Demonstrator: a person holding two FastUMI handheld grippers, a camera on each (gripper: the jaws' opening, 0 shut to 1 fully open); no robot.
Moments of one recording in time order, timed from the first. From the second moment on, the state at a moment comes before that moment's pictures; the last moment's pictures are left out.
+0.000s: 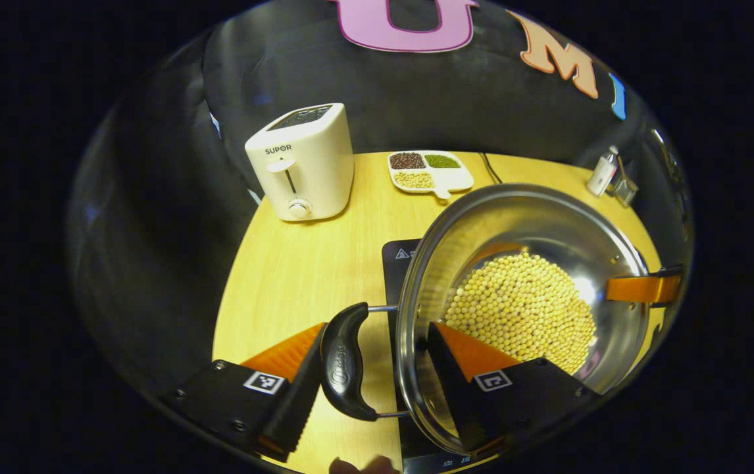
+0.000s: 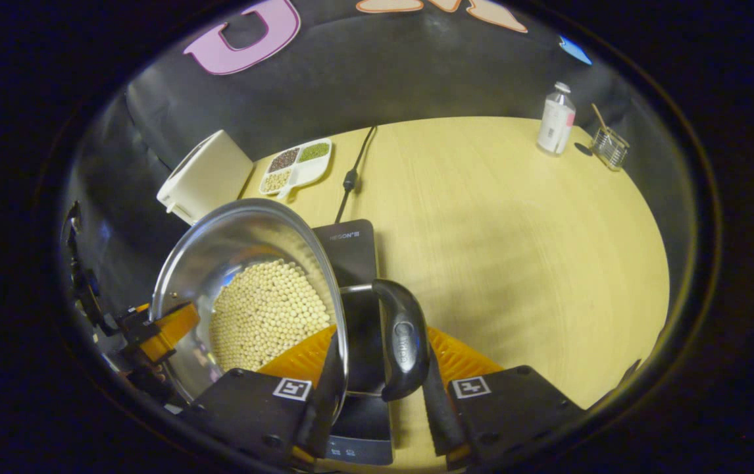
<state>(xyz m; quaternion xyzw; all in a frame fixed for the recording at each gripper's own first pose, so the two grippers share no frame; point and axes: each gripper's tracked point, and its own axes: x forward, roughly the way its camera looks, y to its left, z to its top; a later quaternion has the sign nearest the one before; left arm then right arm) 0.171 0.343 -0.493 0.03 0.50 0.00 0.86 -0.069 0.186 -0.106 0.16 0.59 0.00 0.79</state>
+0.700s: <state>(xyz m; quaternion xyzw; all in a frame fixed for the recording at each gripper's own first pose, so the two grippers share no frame) 0.141 0.247 -0.302 0.09 0.31 0.11 0.94 -0.094 0.033 0.002 0.19 0.45 0.06 0.87</state>
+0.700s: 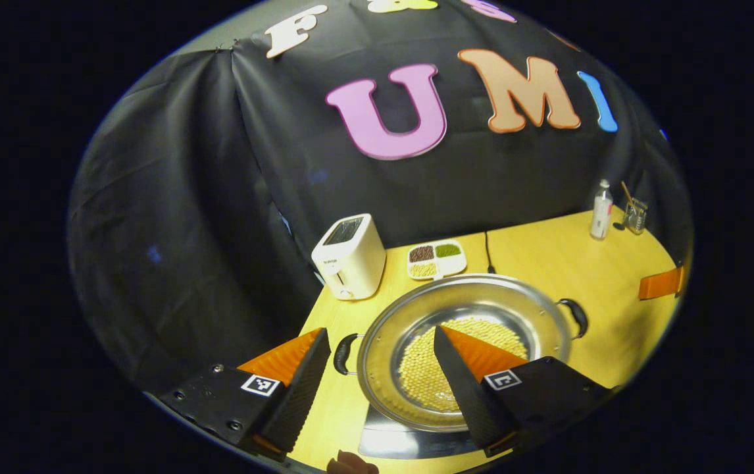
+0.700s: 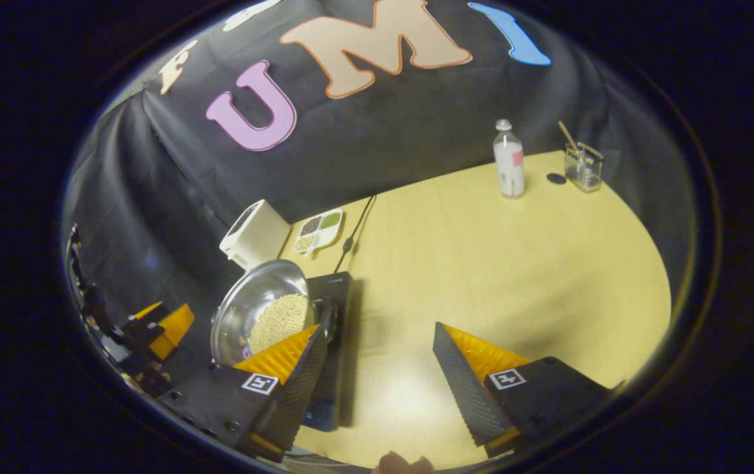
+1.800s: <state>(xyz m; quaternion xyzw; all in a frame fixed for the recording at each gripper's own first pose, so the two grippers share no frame) 0.025 0.098 -0.069 0.05 0.06 -0.02 1.00 -0.195 -0.037 0.385 -0.02 0.01 0.04 1.00</state>
